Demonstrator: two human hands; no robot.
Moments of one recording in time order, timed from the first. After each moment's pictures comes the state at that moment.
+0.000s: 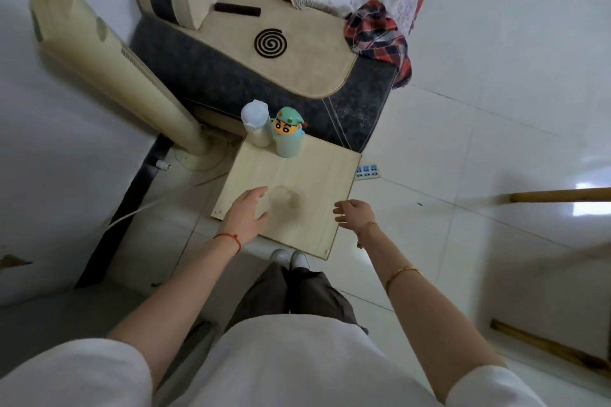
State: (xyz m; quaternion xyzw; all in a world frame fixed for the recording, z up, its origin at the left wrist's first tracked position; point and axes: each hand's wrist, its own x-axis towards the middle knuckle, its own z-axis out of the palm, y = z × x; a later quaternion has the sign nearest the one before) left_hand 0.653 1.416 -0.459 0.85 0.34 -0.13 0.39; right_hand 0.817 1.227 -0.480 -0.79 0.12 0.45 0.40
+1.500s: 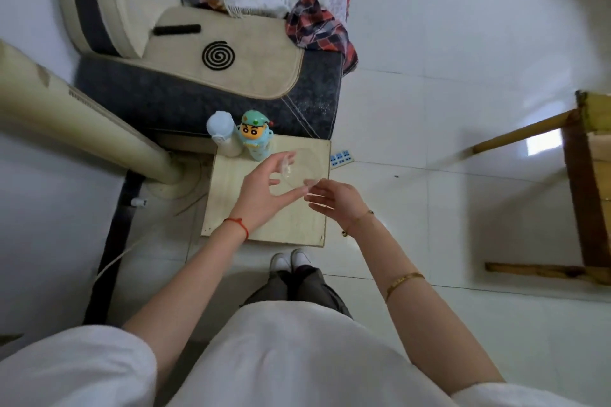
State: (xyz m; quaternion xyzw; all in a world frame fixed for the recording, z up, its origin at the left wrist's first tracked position) left_hand 0.700 1.386 -0.373 0.82 0.16 0.00 0.54; right_hand 0.775 1.224 -0.389 -0.56 0.20 0.45 0.66
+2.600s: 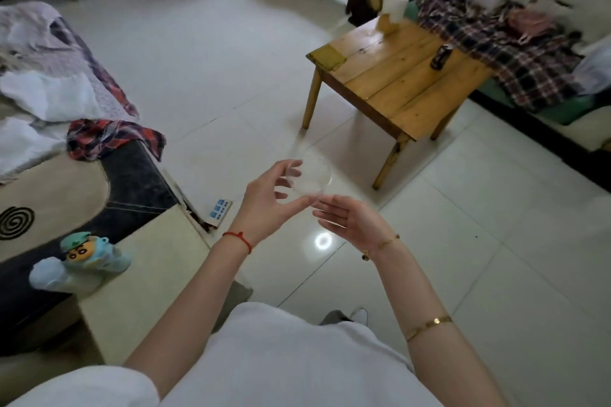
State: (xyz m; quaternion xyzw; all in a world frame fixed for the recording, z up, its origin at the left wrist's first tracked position) left_hand 0.683 1.094 -0.246 0.82 -0.23 -0.14 0.51; right_hand 0.601 0.920 -0.267 -0.47 0.30 0.12 0.82
